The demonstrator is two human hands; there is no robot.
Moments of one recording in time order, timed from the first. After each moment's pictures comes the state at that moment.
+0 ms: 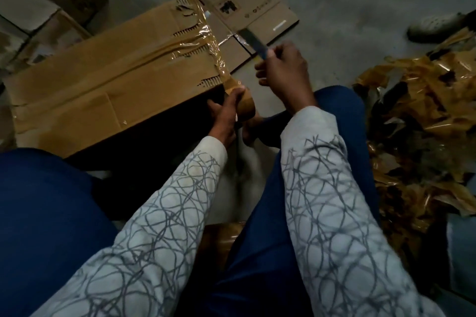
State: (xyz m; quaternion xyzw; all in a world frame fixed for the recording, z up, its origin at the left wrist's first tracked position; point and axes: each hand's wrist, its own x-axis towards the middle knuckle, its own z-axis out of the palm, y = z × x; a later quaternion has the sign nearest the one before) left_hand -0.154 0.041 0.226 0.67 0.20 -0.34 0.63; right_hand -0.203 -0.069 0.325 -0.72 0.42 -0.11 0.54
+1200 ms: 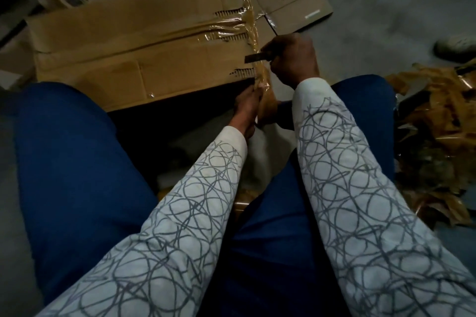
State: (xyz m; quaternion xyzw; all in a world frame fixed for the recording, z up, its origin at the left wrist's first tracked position) left_hand -0.180 0.086 0.232 0.63 0.20 -0.41 0.63; right_hand -0.181 -0.031 0.321 -0.90 0.28 -0.01 0.33
